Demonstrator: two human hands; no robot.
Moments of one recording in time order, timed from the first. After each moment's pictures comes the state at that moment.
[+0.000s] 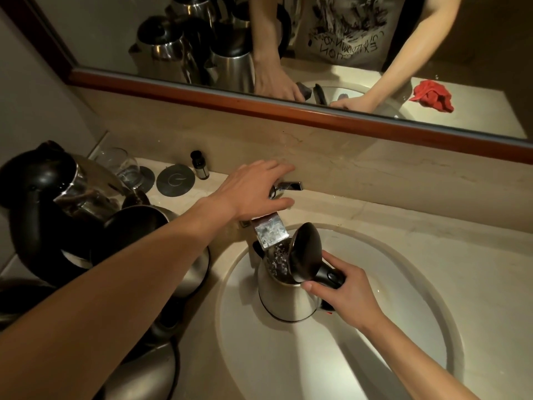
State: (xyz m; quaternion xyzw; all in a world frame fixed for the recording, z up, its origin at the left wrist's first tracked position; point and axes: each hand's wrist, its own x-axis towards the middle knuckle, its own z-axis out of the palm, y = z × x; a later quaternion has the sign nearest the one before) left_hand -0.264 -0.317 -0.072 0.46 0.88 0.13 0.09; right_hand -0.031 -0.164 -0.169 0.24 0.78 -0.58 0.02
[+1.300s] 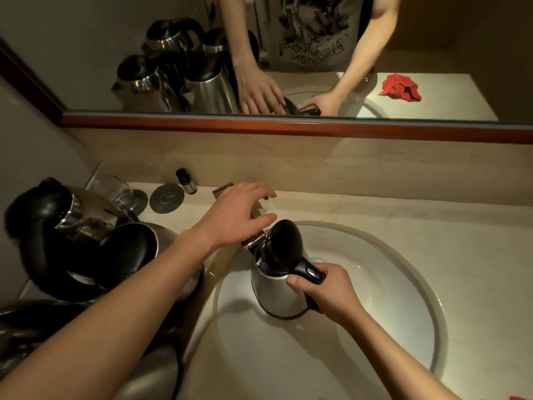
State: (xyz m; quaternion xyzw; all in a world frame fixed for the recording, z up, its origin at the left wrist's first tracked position) left_hand -0.218 -0.321 -0.053 0.45 0.87 0.20 0.11; right_hand -0.017 -0.175 -0.169 0.29 0.75 -0.60 0.04
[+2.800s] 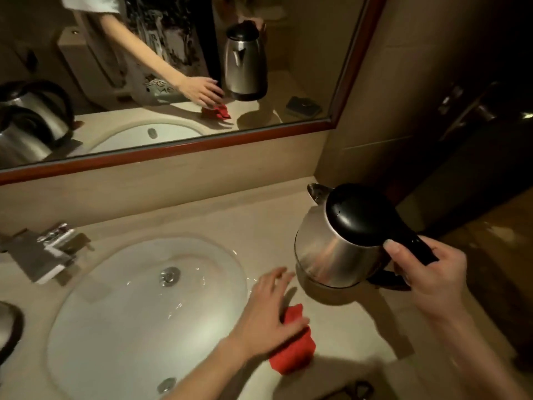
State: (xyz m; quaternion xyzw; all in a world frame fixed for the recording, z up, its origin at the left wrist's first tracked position) left_hand 0.164 -0.117 -0.089 0.56 0.73 0.30 0.26; right_hand 0.352 0.053 0.043 0.35 0.74 -0.40 -0.41
